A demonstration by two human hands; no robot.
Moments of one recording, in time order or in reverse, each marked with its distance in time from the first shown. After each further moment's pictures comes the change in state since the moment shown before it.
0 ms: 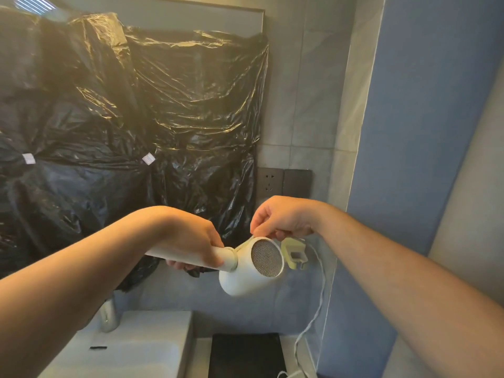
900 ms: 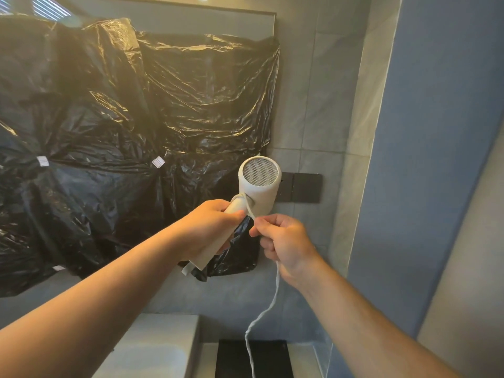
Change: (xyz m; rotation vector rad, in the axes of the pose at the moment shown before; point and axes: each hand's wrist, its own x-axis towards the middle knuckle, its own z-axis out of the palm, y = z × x) left_hand 0.030 0.000 0.012 -0.912 0.531 0.116; right_hand -0.011 0.002 0.074 0.755 0.546 -0.209
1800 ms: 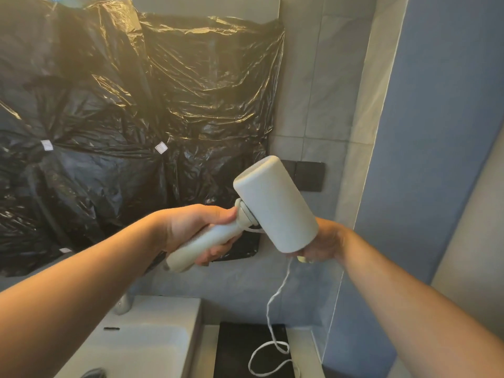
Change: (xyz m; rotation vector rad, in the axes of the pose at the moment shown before) left_hand -0.014 -0.024 -0.023 -0.306 -0.767 -0.089; right_hand 0.023 0.001 -0.067 0.065 -0.677 0.329
